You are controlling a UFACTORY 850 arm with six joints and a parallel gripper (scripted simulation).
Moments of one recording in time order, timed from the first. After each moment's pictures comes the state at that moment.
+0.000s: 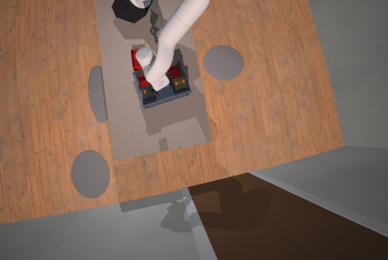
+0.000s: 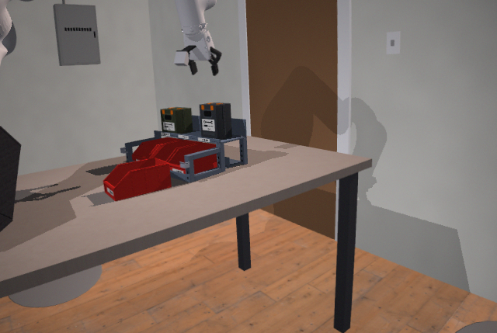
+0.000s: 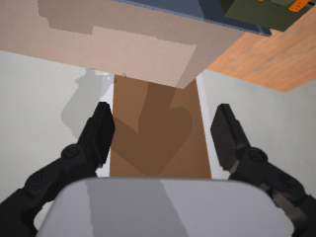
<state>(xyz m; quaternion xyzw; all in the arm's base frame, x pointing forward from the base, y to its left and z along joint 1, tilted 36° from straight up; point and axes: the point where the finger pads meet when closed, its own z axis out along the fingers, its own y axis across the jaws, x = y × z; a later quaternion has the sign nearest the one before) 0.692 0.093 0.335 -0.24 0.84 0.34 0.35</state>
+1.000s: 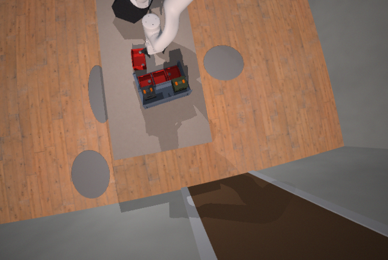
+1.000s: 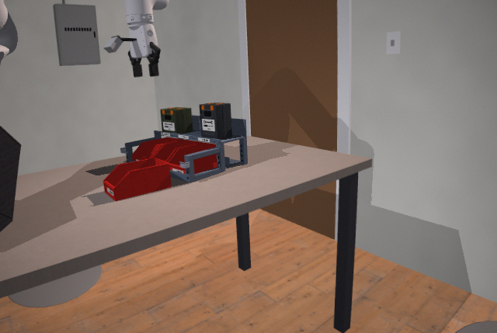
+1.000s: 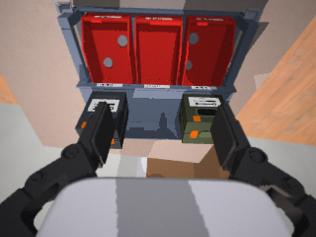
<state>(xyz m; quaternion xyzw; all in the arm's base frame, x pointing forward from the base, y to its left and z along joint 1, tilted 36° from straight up) 0.469 0.051 0.263 -0.19 0.93 0.28 0.16</state>
